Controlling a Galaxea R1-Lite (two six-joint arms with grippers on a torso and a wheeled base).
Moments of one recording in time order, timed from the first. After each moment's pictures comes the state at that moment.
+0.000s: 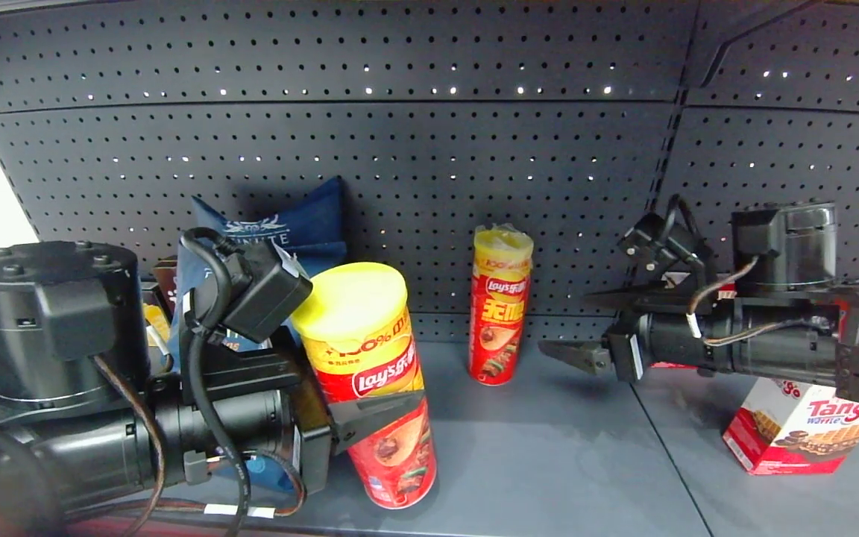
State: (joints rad) left arm -0.60 1.44 -0.64 -0.54 -0.38 0.06; right arm 0.47 1.64 -0.93 -0.36 0.29 -0.22
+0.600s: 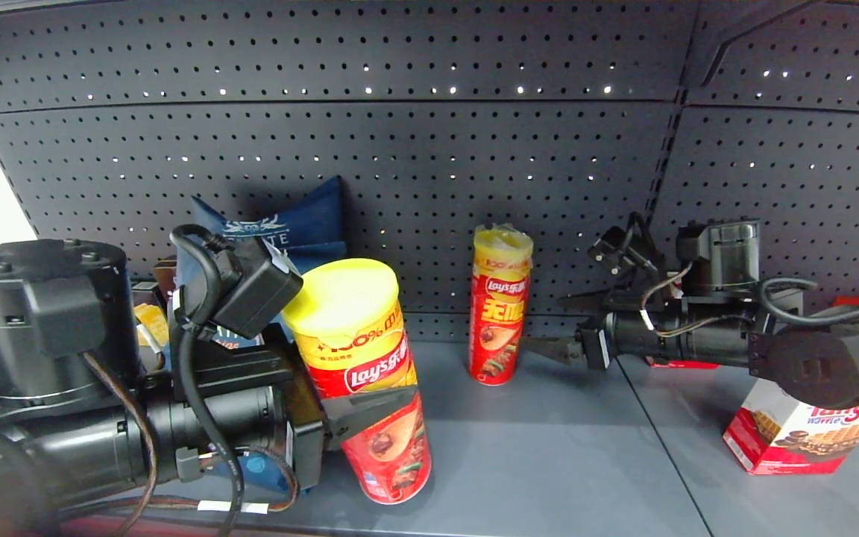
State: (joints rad) left arm -0.58 1.43 -0.64 -0.54 -0.38 0.06; right arm 0.40 1.81 -0.99 -0.46 0.43 -0.22
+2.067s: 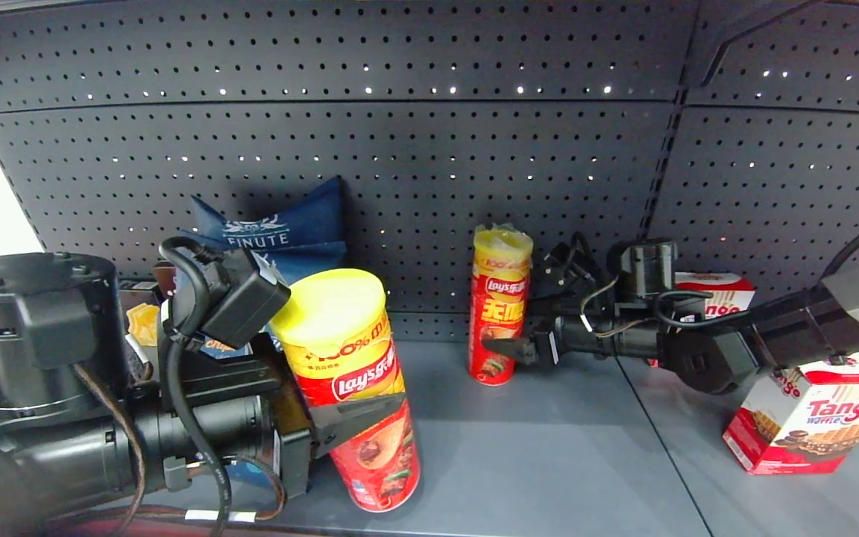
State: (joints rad) left arm -0.55 1.41 -0.60 -0.54 -0.39 0.06; right arm 0.42 2.06 -1.16 -0.56 0.53 -0.22
